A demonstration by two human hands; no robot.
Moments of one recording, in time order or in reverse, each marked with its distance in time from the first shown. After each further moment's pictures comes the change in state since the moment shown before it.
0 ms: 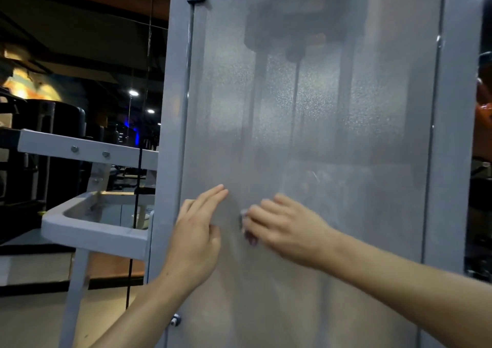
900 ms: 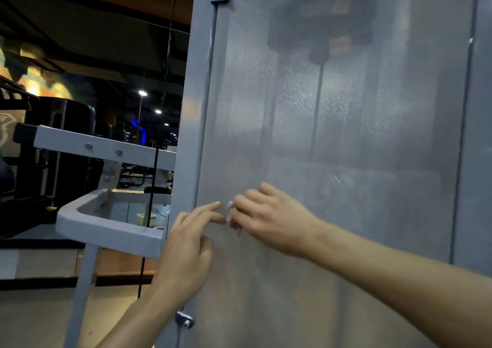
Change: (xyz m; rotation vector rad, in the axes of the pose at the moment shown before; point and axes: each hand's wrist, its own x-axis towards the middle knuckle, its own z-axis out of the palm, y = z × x) left_hand -0.016 -0.032 -0.022 0.007 -0.018 -0.041; right_hand 0.055 -0.008 0.024 -0.021 0.034 -0.021
